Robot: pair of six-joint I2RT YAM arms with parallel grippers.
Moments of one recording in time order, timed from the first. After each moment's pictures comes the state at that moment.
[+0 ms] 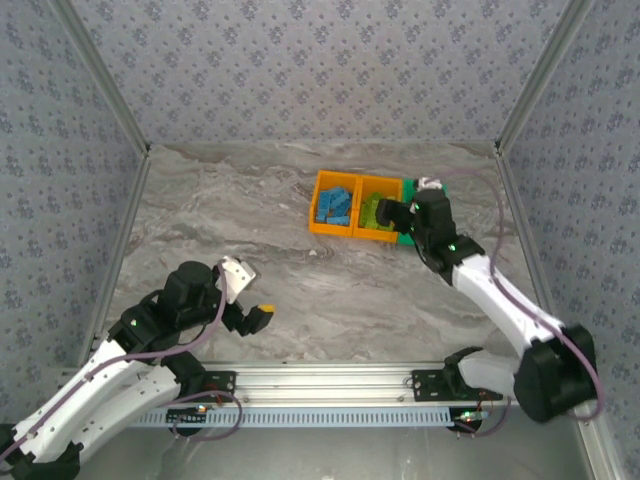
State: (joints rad) left arm -0.74 0.55 0.66 -0.74 0.12 0.05; right arm 0.38 1.12 0.78 -0.17 0.18 0.41
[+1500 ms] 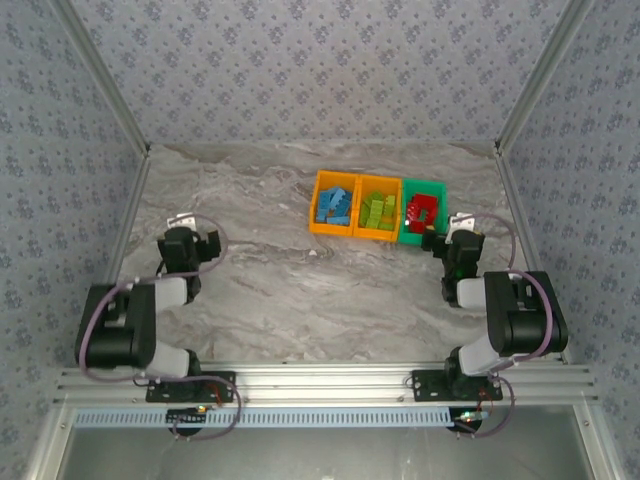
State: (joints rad) left arm 0.00 1.49 0.41 0.58 -0.19 -0.06; right arm 0.00 1.51 0.34 0.78 0.18 0.02
